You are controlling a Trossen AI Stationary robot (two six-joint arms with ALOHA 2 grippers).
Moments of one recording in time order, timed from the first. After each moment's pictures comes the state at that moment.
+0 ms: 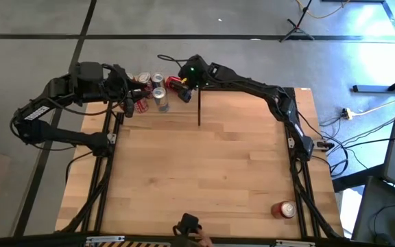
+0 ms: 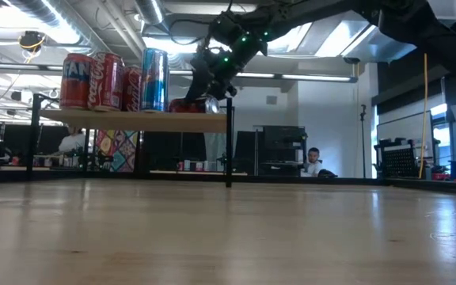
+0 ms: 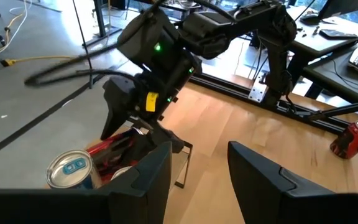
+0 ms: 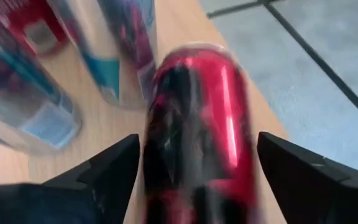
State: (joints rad) left arm 0.30 0.97 1.48 -0.89 -0.14 -0.16; right arm -0.44 2.24 2.17 -0.60 -0.06 -0.08
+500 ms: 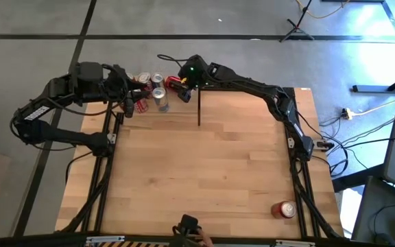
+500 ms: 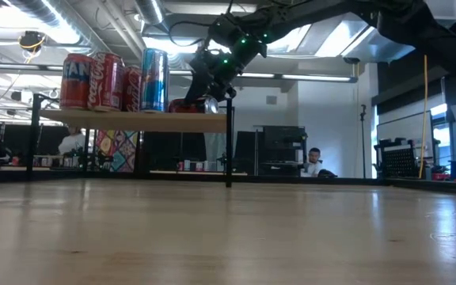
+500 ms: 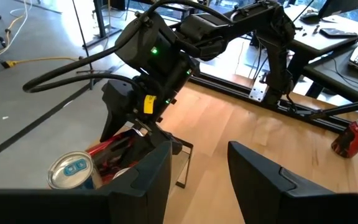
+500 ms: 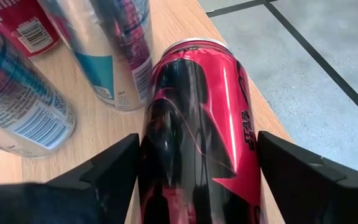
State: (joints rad) left arm 0.30 0.97 1.48 -0.89 -0.14 -0.15; right arm -0.44 2.27 2.17 -0.62 -0.07 -0.08
